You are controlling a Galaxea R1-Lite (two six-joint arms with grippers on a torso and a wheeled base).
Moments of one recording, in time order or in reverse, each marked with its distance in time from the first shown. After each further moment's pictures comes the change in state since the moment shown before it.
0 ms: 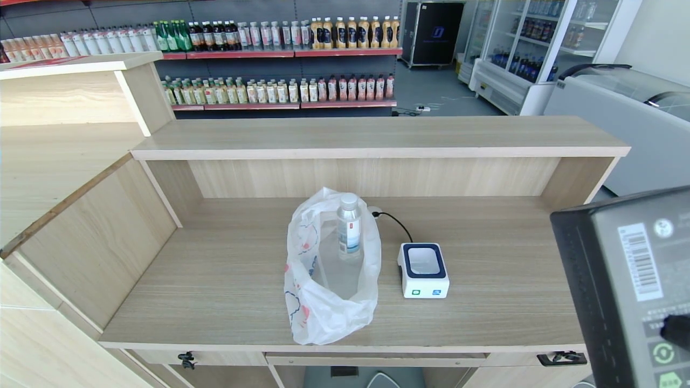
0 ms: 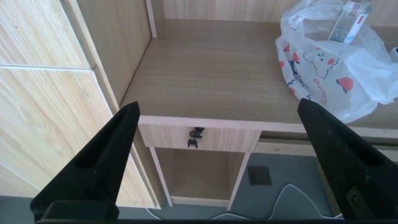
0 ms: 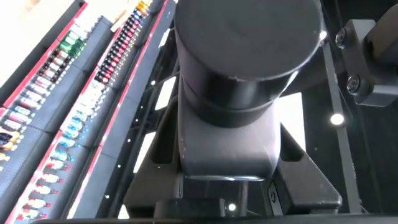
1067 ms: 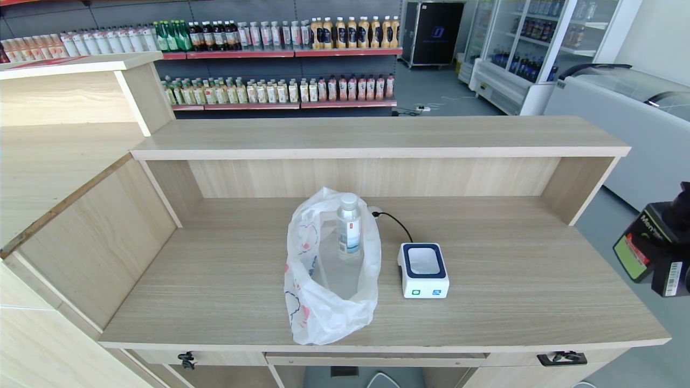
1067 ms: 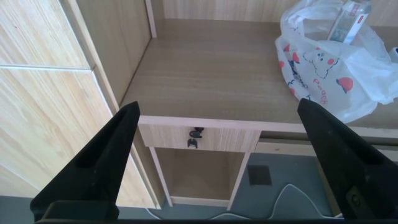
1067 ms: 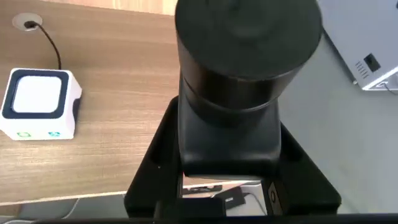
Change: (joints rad) left arm 0.000 0.000 0.000 0.000 0.000 0.000; right arm -0.697 0.199 -0.016 0.200 -0.744 2.282
